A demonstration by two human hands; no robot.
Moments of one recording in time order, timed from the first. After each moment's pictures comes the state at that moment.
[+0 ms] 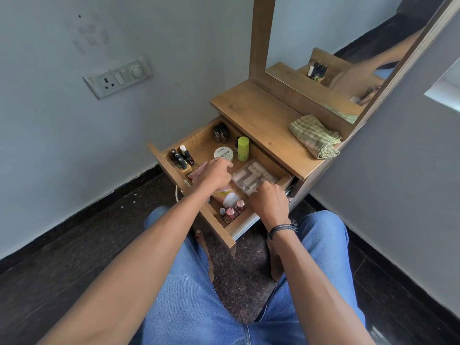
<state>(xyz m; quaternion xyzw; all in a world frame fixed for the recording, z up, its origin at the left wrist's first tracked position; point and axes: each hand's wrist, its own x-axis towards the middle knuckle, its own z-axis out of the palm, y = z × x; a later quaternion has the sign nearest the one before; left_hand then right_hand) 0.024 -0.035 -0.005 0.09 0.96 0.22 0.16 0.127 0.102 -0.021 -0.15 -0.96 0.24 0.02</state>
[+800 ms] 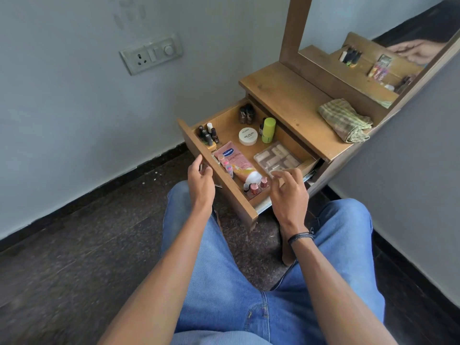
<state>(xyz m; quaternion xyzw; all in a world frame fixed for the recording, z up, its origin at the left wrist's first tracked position) 0.126 -0.114 -0.032 -0.21 0.74 0.63 -0.05 0.179 0.080 -0.039 -0.10 -0.89 0.37 0.24</state>
